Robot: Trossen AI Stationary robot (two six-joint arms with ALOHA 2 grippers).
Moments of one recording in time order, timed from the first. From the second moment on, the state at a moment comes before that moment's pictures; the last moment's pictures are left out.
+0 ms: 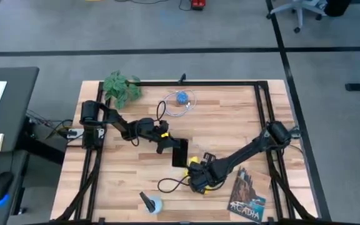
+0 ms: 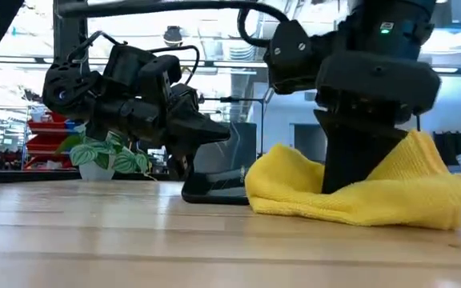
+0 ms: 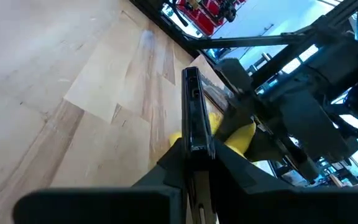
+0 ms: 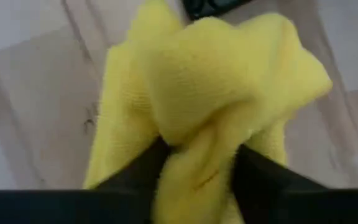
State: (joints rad) left arm 0.12 1.92 0.50 1.19 0.38 -0.66; right arm 0.47 2.04 1.37 -0.73 0.32 0.83
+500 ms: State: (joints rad) left arm 0.12 1.92 0.50 1.20 0.38 -0.66; right arm 0.51 1.92 1.37 -0.63 1.05 0.92
